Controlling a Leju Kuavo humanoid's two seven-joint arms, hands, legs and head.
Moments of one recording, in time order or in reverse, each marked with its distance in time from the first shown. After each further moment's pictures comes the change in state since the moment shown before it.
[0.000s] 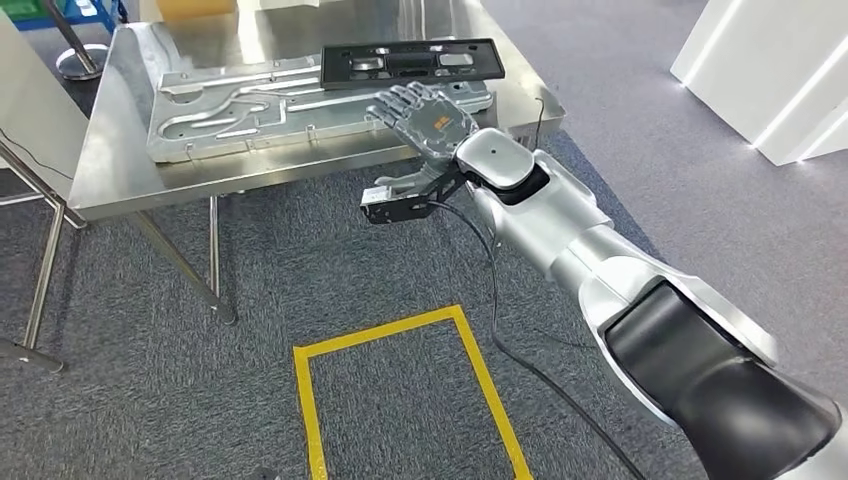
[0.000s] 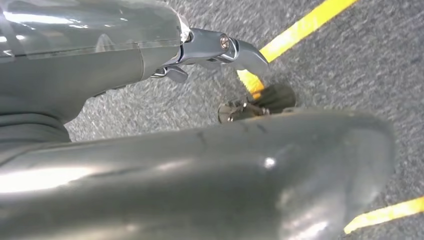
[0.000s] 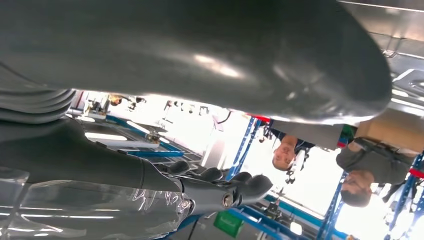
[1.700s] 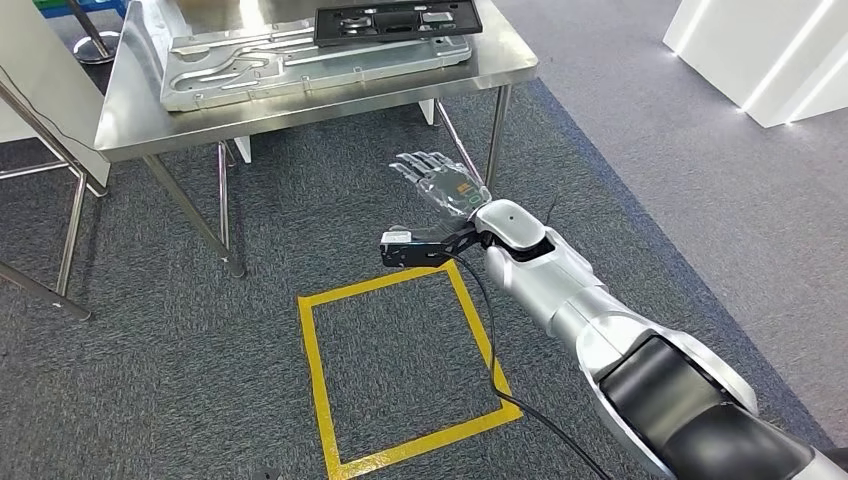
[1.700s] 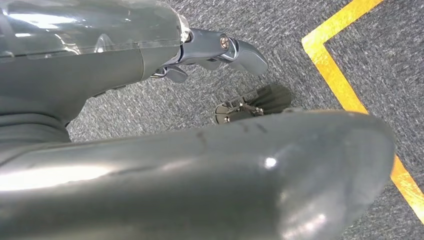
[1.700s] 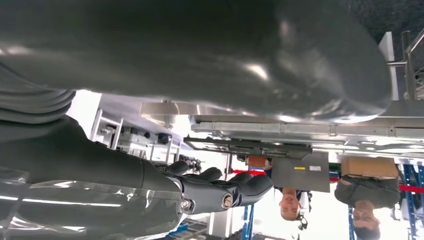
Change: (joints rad) left arm -0.005 0.004 -0.023 -0.001 -0.004 0.033 -0.015; right arm 0.234 -0.014 -0.144 0.021 -0.133 -0.107 -0.083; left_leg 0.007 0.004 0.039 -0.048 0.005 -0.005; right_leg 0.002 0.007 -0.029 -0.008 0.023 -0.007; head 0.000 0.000
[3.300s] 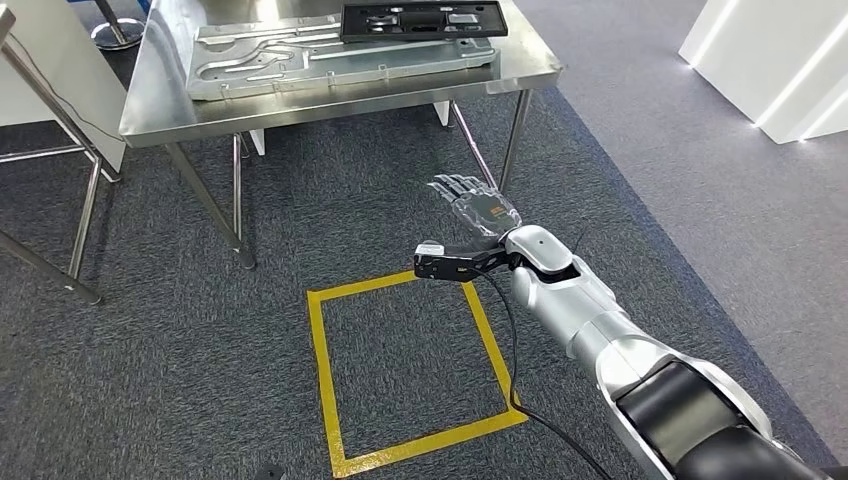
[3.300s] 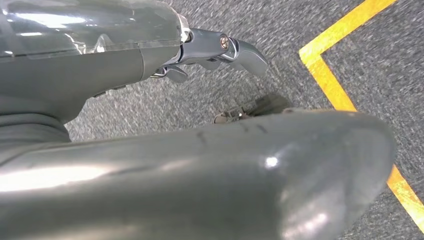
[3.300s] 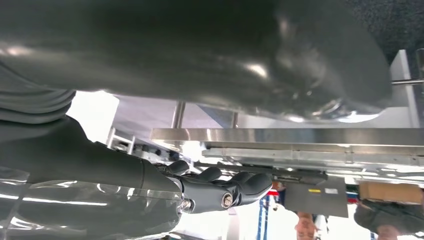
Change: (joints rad) left arm 0.000 -0.007 -0.049 0.000 -0.006 0.007 -0.017; right arm 0.102 -0.069 -0.129 -0.014 0.040 -0.011 -0.014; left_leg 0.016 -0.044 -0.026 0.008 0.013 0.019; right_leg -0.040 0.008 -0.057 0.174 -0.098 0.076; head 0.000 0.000
